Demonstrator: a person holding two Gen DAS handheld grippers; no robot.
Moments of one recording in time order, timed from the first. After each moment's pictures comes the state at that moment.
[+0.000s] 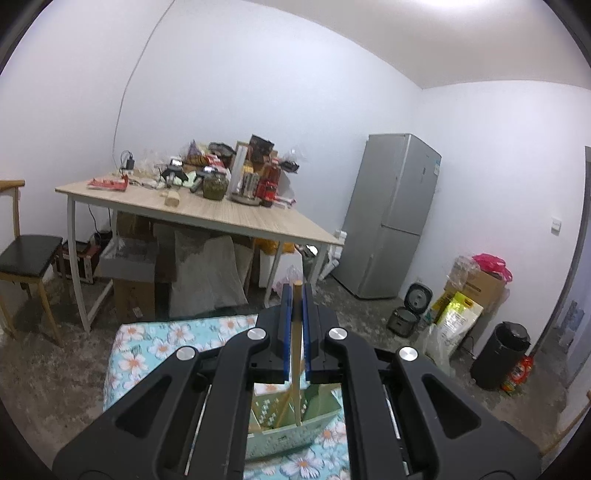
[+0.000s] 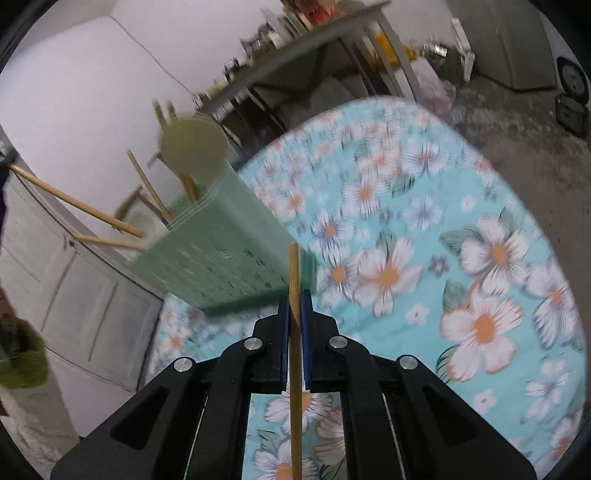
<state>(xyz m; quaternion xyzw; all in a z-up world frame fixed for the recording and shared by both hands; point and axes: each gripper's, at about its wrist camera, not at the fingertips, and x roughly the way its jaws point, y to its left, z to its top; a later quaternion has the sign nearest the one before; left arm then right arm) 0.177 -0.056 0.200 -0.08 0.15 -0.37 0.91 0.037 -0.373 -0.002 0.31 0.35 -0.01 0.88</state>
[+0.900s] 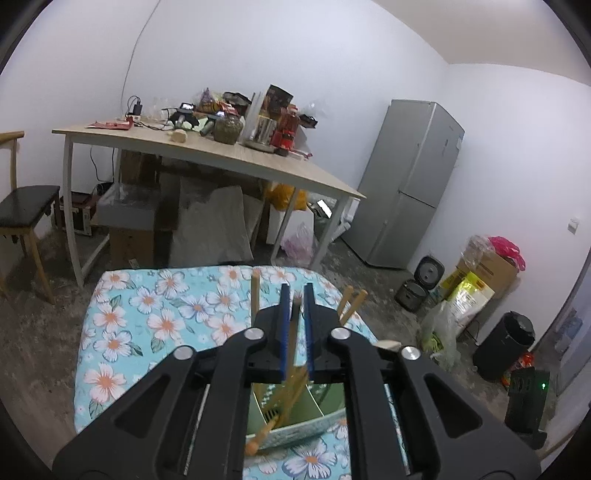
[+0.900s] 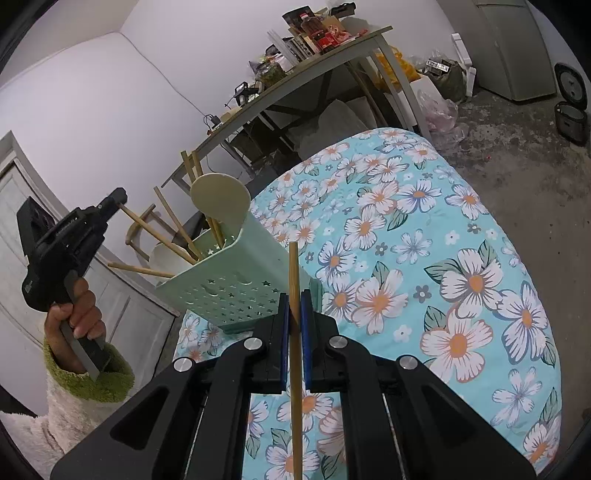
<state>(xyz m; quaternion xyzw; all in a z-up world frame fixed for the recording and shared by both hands) 0.238 -0.104 0.113 -0.09 0.24 -0.36 0.90 0.017 -0.386 0.024 0.32 0.33 -0.01 0.89</state>
